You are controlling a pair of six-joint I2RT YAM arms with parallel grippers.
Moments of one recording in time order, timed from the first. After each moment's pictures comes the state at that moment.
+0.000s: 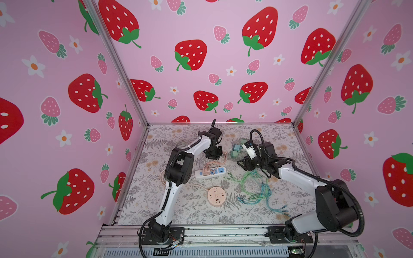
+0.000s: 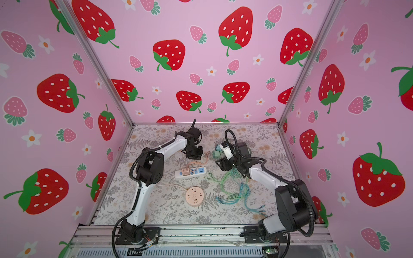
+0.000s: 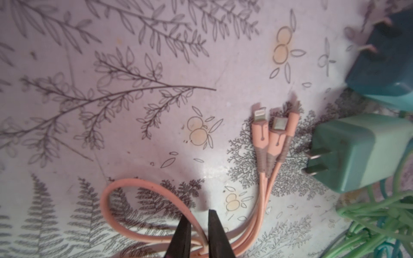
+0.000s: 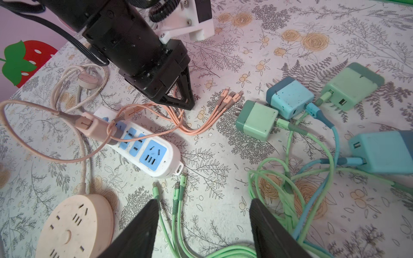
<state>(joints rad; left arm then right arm) -0.49 2.36 1.97 -0.94 0.22 -0.49 0.49 1.47 0.84 -0.09 -0.39 -0.04</state>
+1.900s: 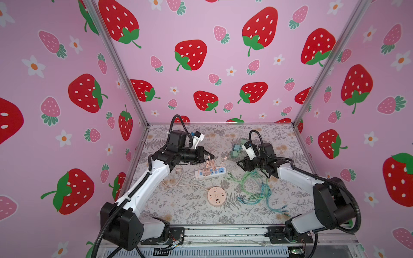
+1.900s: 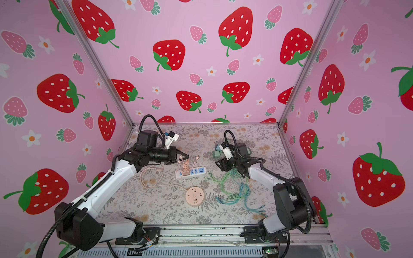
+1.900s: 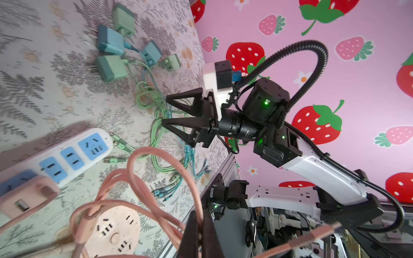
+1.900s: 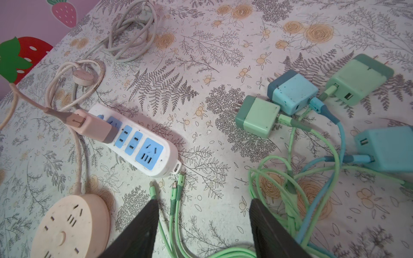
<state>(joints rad) -0.30 1.27 1.11 -0.52 0.85 -0.57 0.49 1.50 0.85 -0.08 -0.39 -0.04</state>
